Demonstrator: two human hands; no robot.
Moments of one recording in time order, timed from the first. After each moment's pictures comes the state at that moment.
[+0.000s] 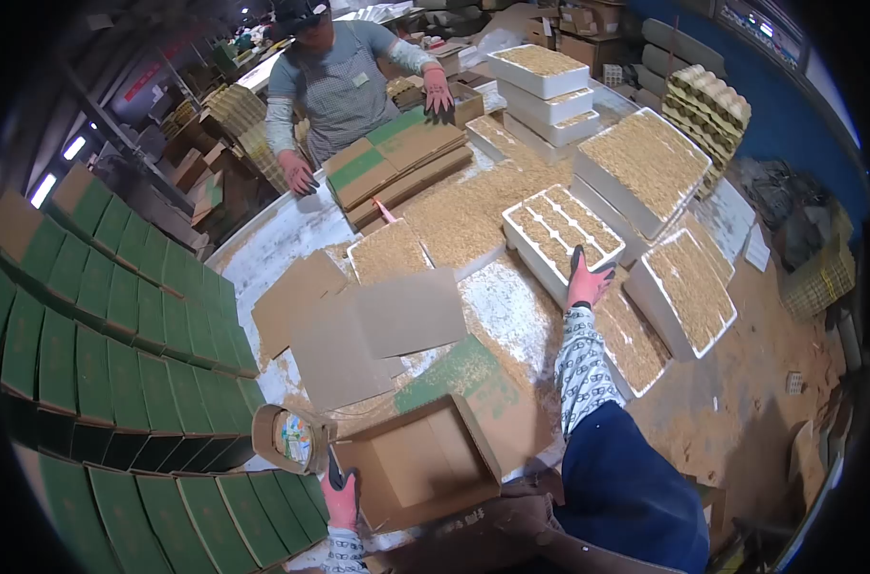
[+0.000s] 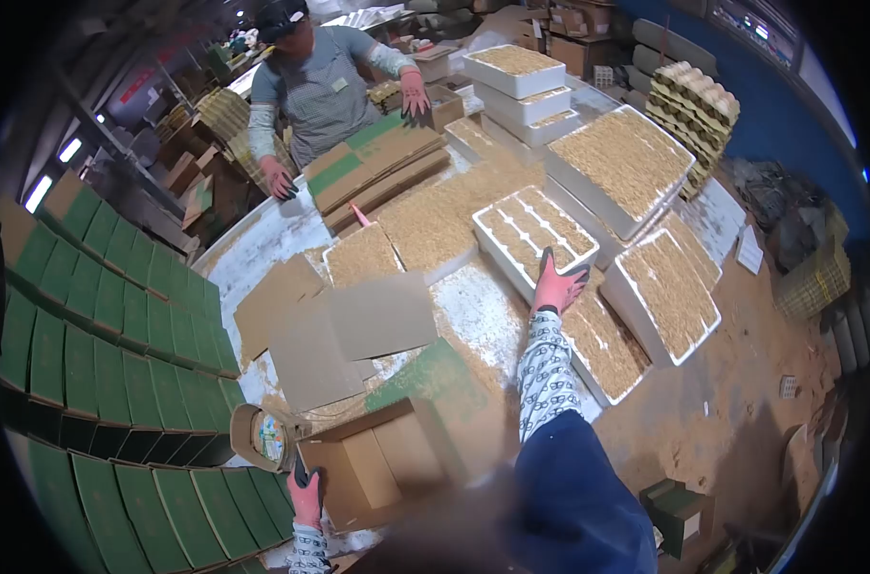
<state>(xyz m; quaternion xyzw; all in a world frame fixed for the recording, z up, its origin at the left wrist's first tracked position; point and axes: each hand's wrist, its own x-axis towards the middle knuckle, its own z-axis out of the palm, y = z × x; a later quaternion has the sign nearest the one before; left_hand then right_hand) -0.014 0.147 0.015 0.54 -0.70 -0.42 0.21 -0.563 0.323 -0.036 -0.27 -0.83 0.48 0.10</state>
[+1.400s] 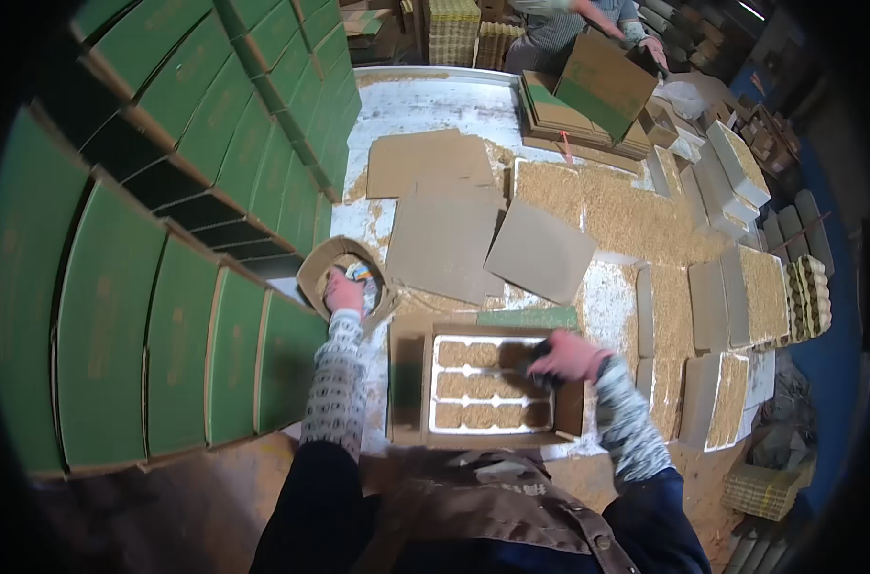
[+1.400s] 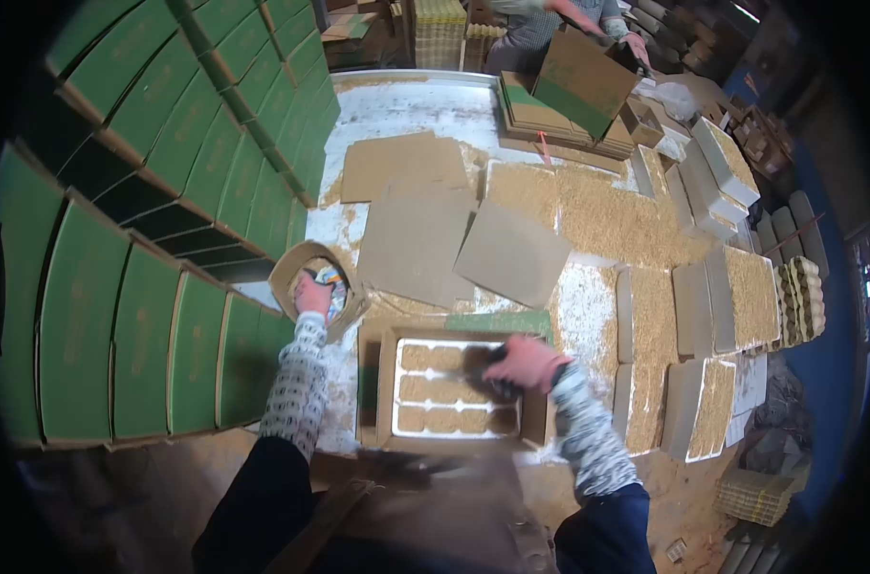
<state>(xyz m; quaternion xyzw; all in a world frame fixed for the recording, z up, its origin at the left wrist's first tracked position) -0.014 -0.039 -0.050 0.73 -0.63 -0.23 0.13 -0.315 0.216 0.088 0.54 -0.76 -0.05 -0.36</state>
